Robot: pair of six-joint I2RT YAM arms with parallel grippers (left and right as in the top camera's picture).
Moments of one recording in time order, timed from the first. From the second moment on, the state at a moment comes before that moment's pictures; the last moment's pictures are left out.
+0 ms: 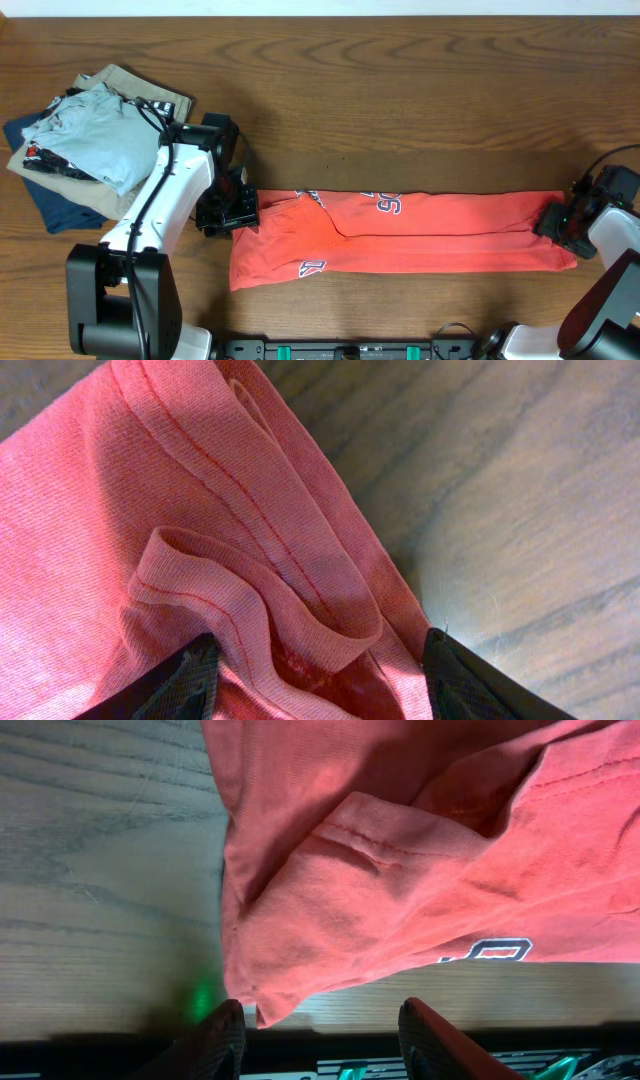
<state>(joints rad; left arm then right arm) -0.14 1.65 1.14 -1.29 0.21 -0.28 -0.58 1.59 0.75 -0.49 0.05 -0.03</state>
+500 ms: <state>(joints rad) -0.14 1.65 1.14 -1.29 0.21 -0.28 -0.58 1.62 0.77 -0.44 0.00 -0.06</state>
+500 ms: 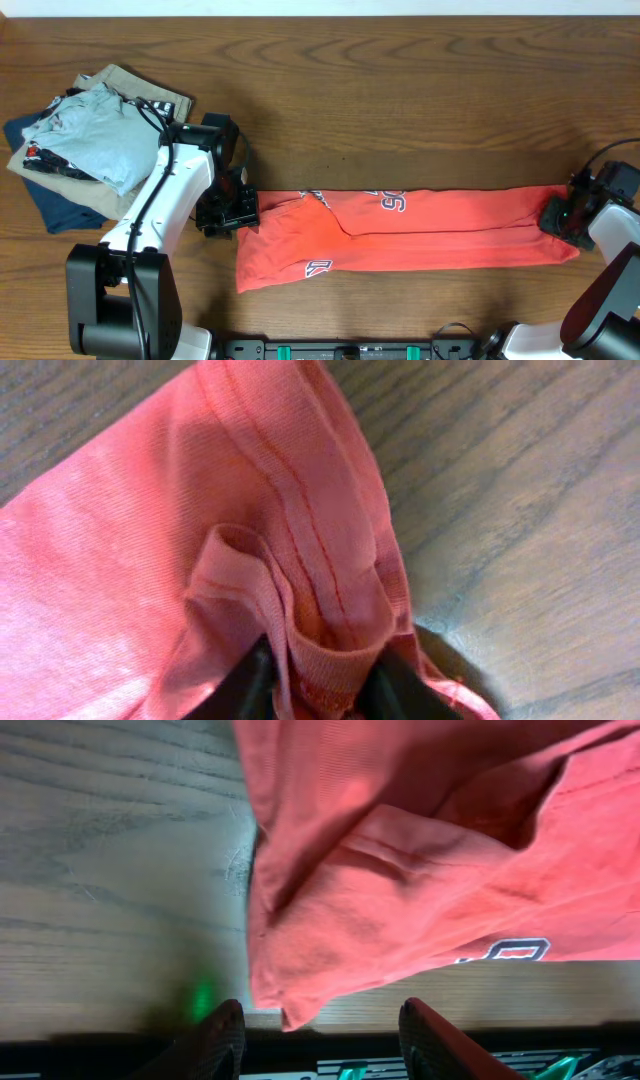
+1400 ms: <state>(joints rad) -0.14 1.65 1.14 -1.26 0.21 -0.28 -0.48 1.66 0.95 -0.70 0.01 -0.03</state>
